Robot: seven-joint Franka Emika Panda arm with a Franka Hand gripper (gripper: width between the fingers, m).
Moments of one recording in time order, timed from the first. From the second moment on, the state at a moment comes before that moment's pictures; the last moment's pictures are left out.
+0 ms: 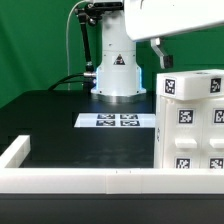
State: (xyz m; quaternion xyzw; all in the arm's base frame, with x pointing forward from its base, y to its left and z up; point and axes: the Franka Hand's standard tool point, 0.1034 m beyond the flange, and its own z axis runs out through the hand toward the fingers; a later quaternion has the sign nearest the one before) arm 0.625 0.074 0.180 -0.97 0.22 -0.07 0.08
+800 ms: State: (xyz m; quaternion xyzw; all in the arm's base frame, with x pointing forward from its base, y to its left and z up) arm 0.623 0.060 0.183 -0.98 -0.20 -0.05 0.03
